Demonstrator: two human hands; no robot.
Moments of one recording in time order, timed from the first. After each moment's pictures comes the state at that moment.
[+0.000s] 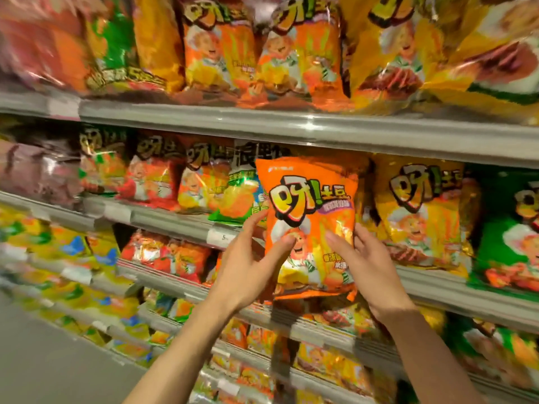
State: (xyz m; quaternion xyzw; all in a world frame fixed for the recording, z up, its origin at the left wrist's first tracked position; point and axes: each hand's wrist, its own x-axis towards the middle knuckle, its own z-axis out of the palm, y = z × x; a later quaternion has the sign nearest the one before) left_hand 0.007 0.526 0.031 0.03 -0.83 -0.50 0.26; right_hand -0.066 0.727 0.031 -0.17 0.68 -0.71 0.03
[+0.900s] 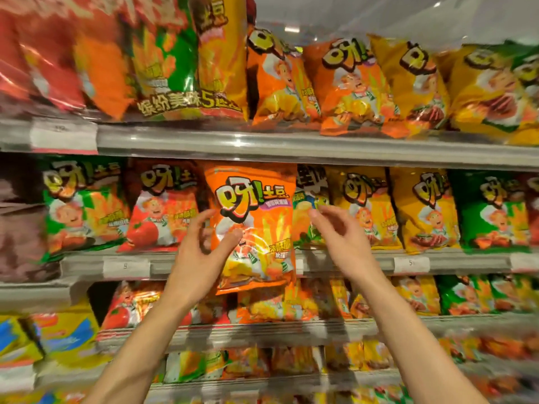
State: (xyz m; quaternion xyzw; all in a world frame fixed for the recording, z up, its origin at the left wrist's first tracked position) left_hand -0.022 0.259 0.044 -0.06 -0.78 -0.59 0.22; right_hand -0.032 0.508 0.076 -0.05 0.78 -0.59 -0.20
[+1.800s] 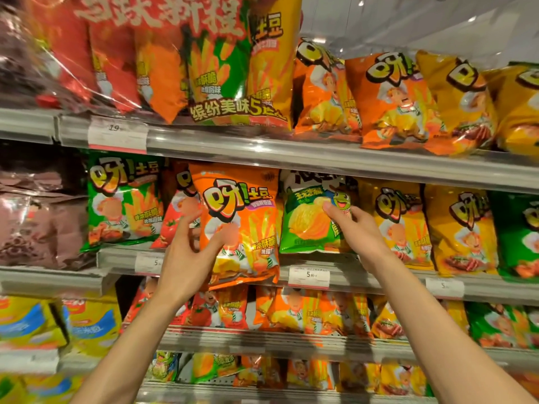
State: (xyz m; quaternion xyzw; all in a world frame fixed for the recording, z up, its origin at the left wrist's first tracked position) left_hand -0.025 0.200 0.040 0.01 -0.78 -0.57 0.26; right_hand -0.093 0.497 0.090 0.02 0.80 -0.59 -0.13
